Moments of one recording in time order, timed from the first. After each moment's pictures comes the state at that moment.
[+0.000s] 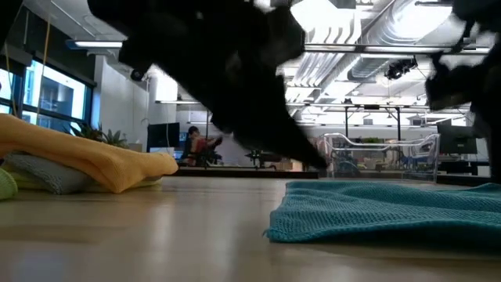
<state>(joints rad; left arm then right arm) -0.21 2.05 1.13 0.26 -0.06 -0.18 0.50 1.20 0.53 -0.59 0.09 1.12</state>
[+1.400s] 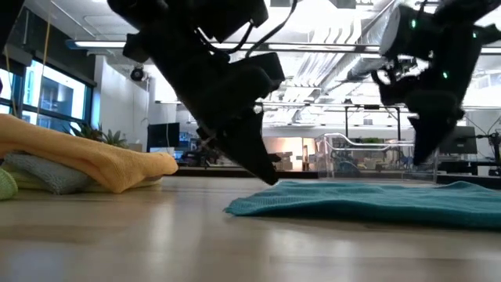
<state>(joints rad) -0.14 1.99 1.12 -0.04 -0.23 -0.34 0.00 1.14 0.55 -0.70 0.18 0.65</state>
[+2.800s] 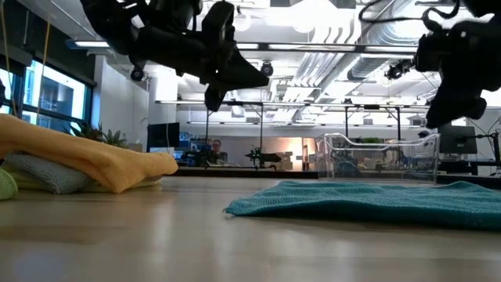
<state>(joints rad) 0.22 1.59 0.74 0.56 0.09 -0.36 0.27 0.65 0.43 -0.63 0.23 0.86</state>
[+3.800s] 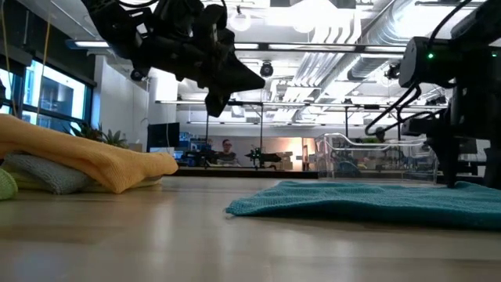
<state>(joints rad) 0.29 1.59 0.74 0.52 0.29 -0.37 -0.10 1.03 0.38 -0.75 -0.01 1.74</state>
